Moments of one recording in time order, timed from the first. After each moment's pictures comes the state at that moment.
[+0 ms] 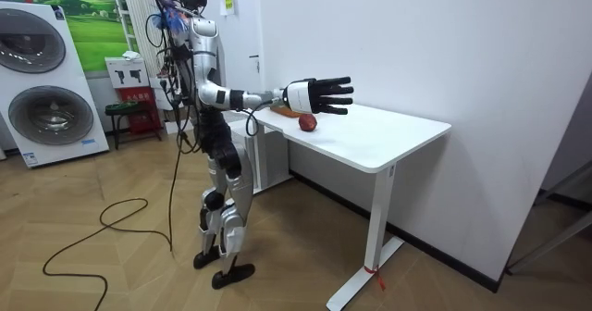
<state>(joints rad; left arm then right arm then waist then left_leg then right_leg) 0.33 0.22 0.19 1.08 0.28 -0.06 0.16 0.18 -0.27 -0.35 0.06 0.25 -0.29 -0.76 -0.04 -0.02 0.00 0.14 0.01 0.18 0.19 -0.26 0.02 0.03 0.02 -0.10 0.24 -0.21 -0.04</state>
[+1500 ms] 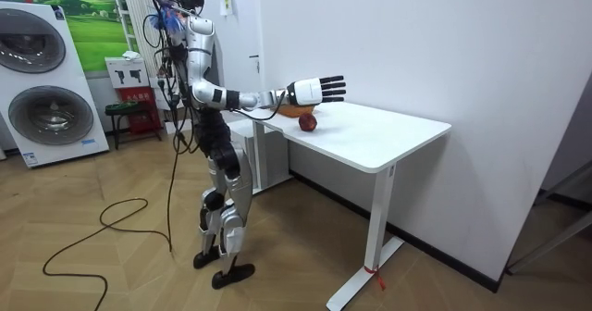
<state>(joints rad) 0.29 0.24 0.09 1.13 0.27 -0.08 0.14 0.25 -0.28 -0.09 0.02 -0.01 -0.27 -0.34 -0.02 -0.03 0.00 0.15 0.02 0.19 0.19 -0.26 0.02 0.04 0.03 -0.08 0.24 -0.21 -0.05</state>
